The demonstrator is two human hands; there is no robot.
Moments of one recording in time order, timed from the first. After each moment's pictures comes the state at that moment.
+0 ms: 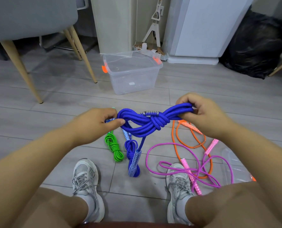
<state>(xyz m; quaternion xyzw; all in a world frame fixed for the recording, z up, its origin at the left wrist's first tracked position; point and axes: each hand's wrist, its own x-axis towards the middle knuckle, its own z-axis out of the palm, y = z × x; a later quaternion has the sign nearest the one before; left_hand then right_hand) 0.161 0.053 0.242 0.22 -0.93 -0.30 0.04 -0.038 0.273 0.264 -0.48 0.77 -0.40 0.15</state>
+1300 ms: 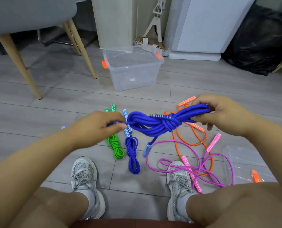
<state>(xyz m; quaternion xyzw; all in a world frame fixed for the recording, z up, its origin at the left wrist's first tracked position) 0.164 0.052 0.229 0.13 -0.94 -0.32 0.01 -0.052 0.293 0.279 -0.47 0.79 -0.33 0.23</state>
